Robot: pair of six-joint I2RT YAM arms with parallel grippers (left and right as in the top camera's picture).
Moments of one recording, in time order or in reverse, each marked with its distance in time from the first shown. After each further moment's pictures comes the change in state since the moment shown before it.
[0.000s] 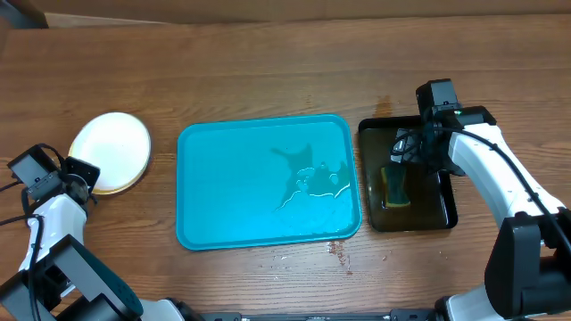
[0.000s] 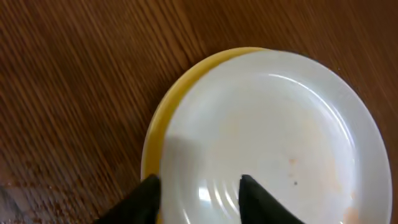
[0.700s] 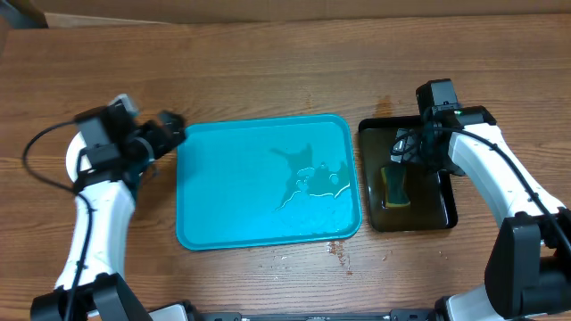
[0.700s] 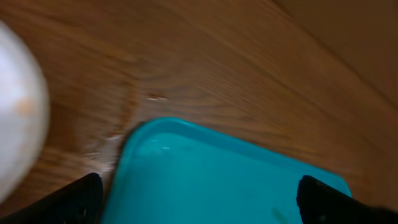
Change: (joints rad) left arm -0.424 -0.166 0.029 -0.100 0.307 0.141; right arm 0.000 0.000 0.000 0.000 0.000 0.000
